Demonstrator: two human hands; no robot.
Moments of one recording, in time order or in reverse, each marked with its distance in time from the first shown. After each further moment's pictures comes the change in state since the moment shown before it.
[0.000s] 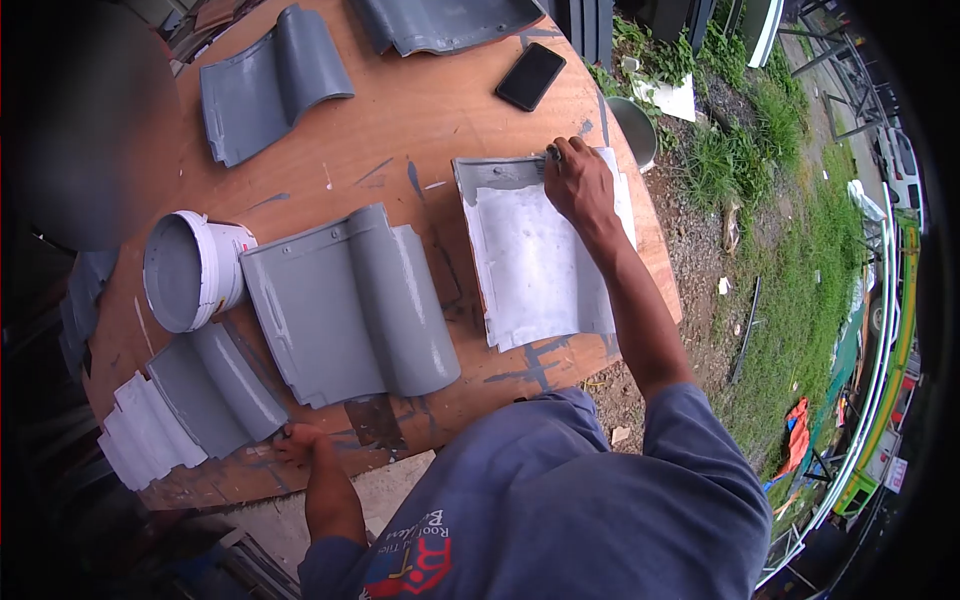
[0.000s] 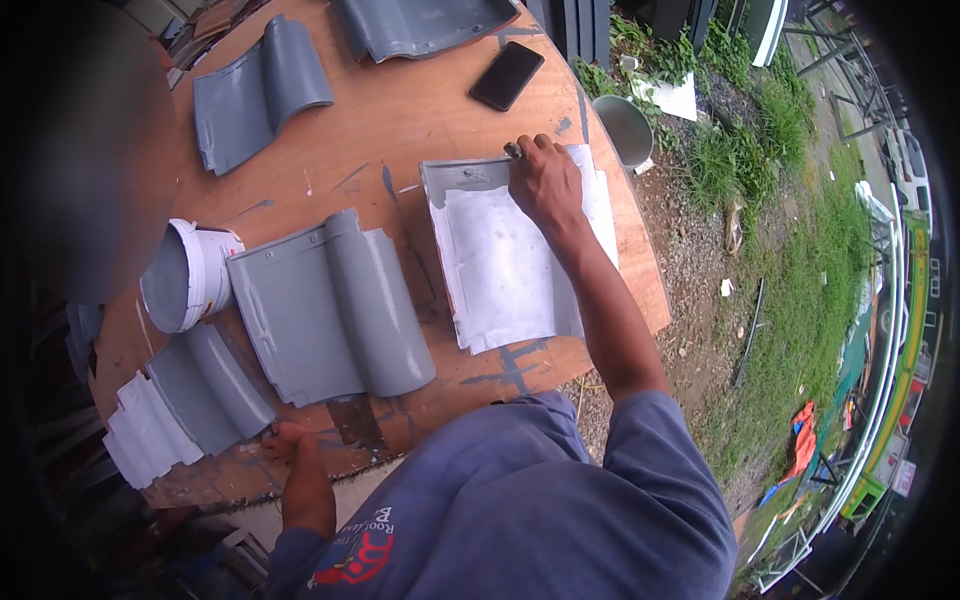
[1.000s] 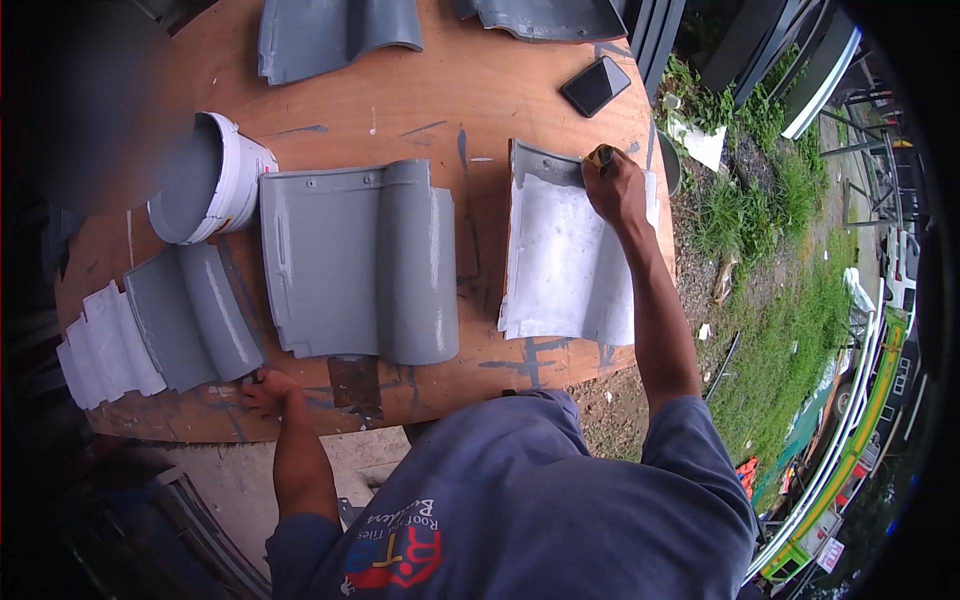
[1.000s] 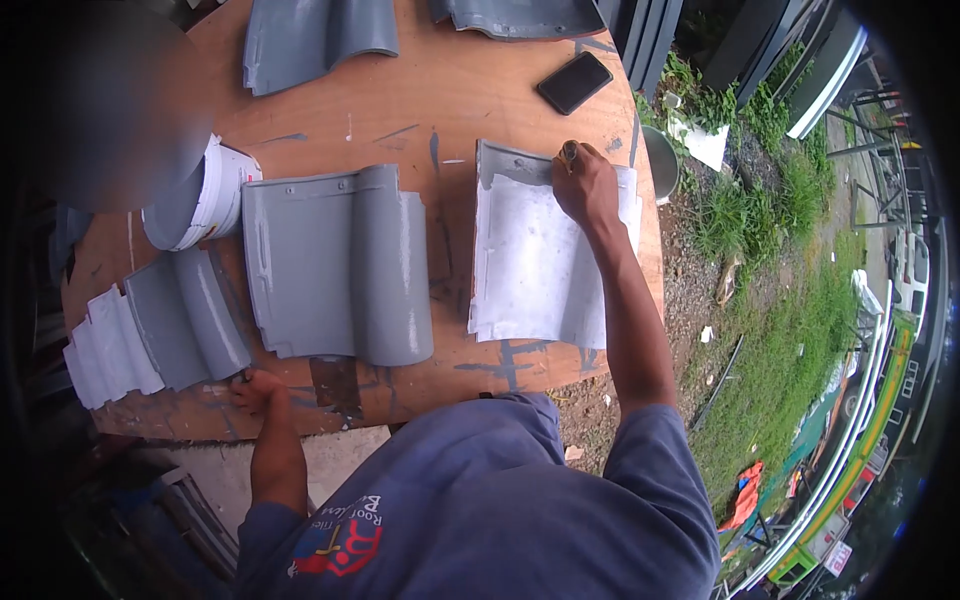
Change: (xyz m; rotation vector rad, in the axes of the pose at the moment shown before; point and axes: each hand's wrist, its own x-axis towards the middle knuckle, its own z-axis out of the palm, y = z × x) left_hand -0.001 -0.003 0.005 -0.022 -0.045 0.025; right_hand 0.012 0.000 0.006 0.174 -0.197 0.057
